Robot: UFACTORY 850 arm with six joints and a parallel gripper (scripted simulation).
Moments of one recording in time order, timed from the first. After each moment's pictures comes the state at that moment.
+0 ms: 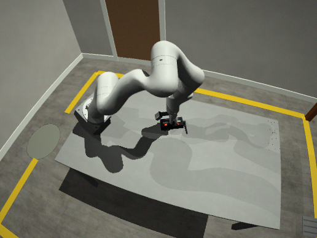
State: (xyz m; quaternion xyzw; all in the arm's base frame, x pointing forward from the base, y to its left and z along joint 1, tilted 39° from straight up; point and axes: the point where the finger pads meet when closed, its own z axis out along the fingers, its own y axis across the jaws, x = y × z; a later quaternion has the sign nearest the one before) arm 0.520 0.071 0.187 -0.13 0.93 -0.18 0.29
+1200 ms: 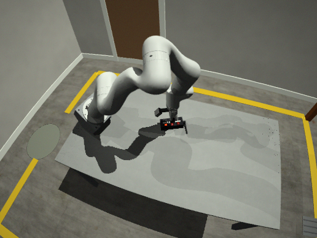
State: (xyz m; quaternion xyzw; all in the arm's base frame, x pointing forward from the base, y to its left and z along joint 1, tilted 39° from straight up) arm 0.497 0.081 0.216 -0.13 0.93 -0.18 0.28
